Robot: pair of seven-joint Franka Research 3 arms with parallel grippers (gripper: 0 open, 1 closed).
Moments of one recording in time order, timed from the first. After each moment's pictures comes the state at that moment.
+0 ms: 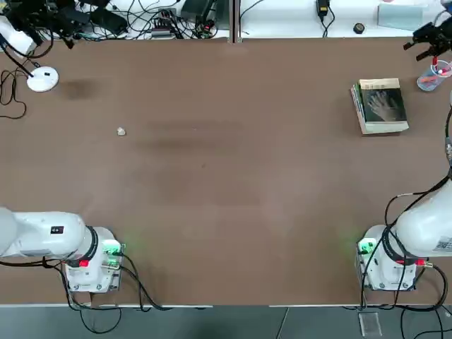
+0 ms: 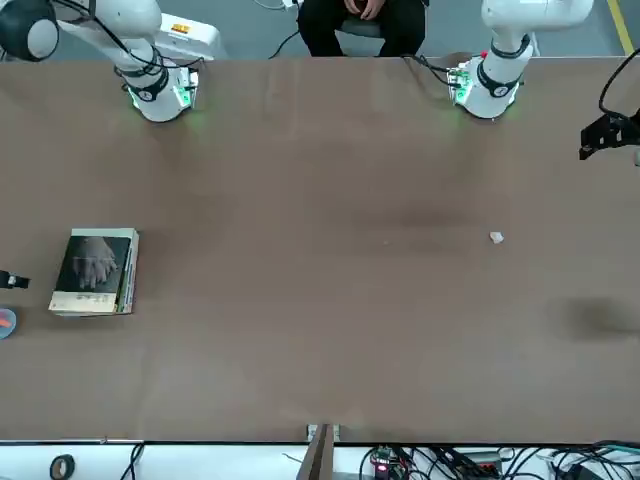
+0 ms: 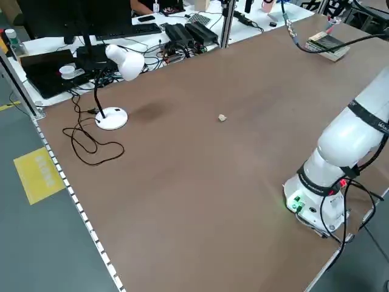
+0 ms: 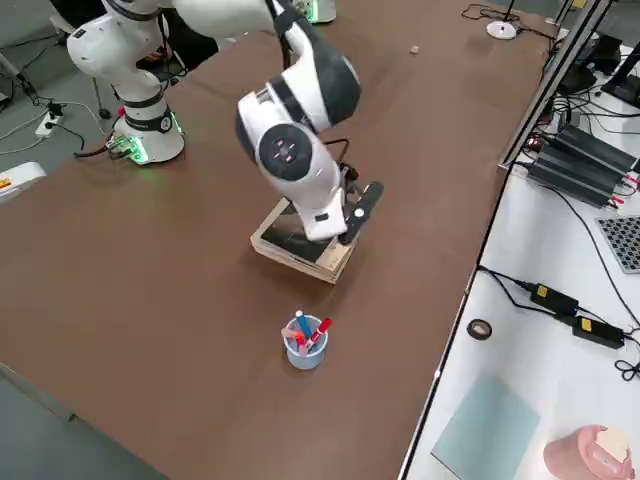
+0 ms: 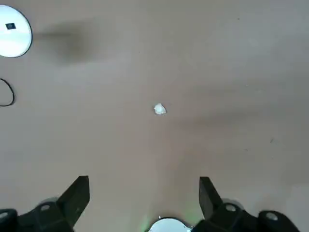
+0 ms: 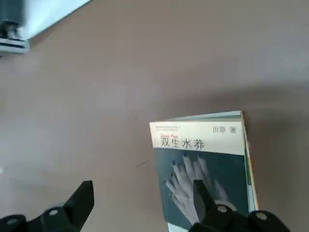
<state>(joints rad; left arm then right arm) 0.02 -0.12 -0.07 -1.70 0.00 1.52 0.09 -0.03 0.60 -0.46 -1.37 0.73 1.66 -0.46</state>
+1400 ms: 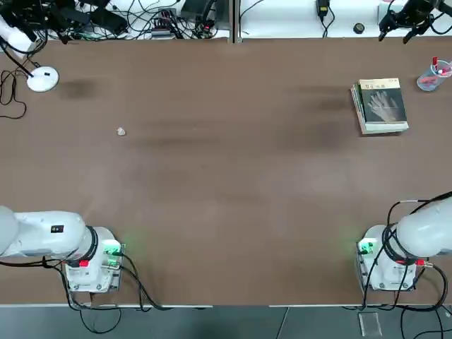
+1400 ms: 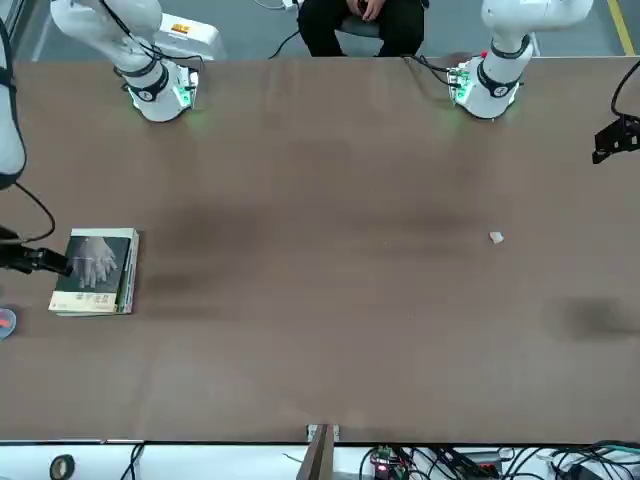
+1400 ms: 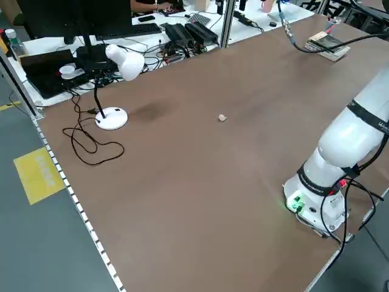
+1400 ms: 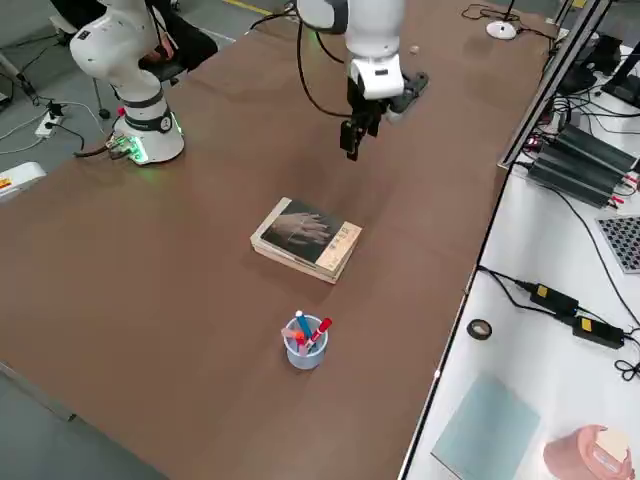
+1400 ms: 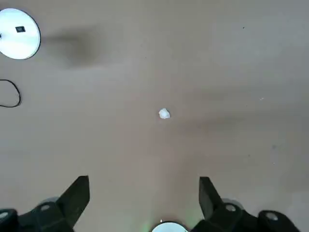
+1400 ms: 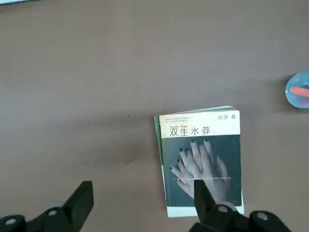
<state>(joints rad) 0.04 -0.09 -0.07 -1.66 0.00 1.52 0.09 0.09 0.23 -0.14 -1.62 0.09 1.92 0.02</state>
